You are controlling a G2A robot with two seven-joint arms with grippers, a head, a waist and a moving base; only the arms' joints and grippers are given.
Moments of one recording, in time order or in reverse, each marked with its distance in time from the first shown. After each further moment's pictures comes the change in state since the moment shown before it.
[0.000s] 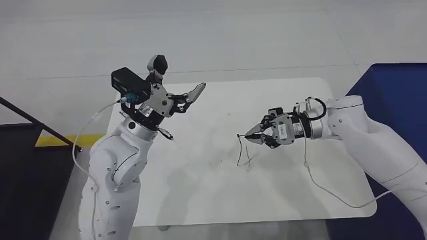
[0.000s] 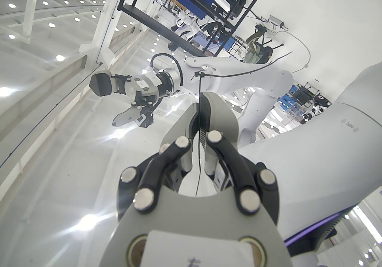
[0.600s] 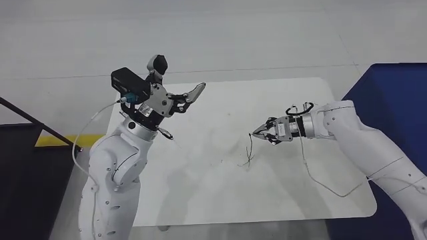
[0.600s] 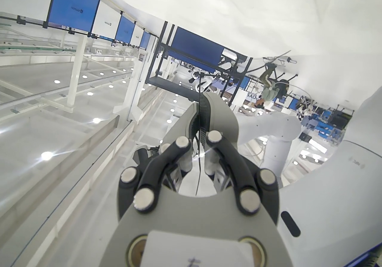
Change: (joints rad) left arm 0.000 0.000 0.000 0.000 0.000 0.000 0.000; right arm 0.039 -0.076 -0.110 0.278 0.080 0.055 -0.244
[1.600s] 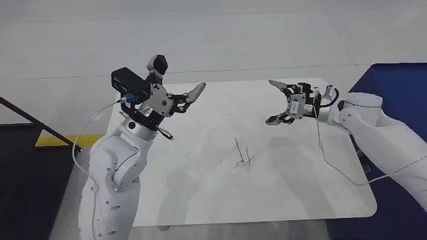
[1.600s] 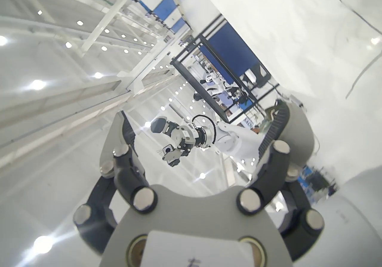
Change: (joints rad) left arm 0.000 0.000 0.000 0.000 0.000 0.000 0.000; right arm -0.026 0.150 0.088 -0.152 -0.153 -0.532 0.081
